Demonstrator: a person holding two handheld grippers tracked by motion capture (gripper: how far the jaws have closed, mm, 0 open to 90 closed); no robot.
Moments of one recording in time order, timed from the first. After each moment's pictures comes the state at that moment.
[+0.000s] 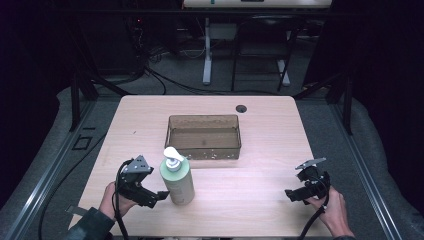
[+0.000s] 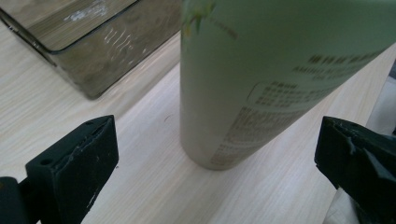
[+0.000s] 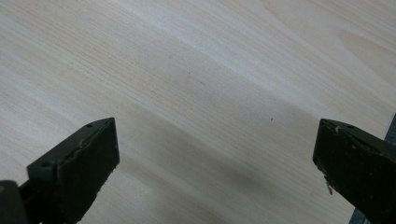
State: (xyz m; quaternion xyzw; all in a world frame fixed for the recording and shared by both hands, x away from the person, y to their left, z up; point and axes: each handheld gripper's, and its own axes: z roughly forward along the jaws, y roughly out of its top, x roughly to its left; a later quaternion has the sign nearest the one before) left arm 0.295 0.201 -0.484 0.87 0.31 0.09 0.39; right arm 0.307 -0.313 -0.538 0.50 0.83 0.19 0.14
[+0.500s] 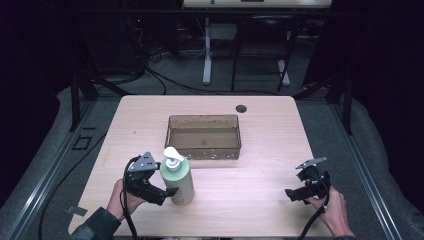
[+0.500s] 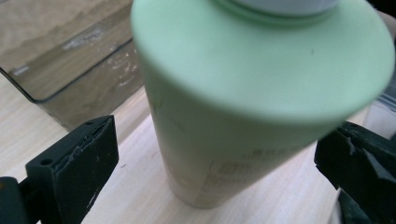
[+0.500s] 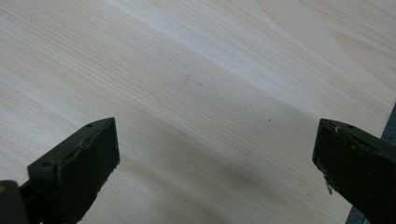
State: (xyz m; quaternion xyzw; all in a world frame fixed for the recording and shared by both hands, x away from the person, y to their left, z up) left arm 0.297 0.179 -0.474 0.86 0.28 0.10 0.41; right arm 0.307 -0.313 -0.537 0.50 0.83 0.19 0.15
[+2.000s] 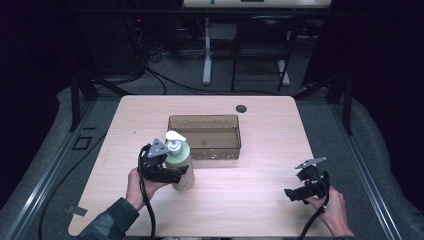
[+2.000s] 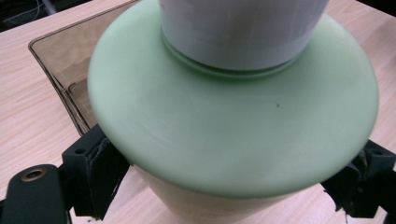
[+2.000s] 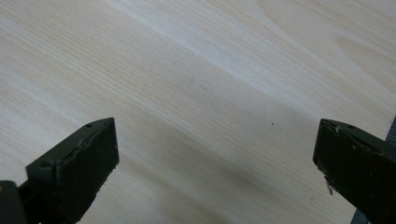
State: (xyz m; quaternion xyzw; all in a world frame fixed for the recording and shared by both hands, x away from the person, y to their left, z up) left arm 0.329 0.150 -0.473 0.82 0.37 0.18 0.40; right arm 0.307 -0.312 -0.536 0.50 0.83 0.19 0.14
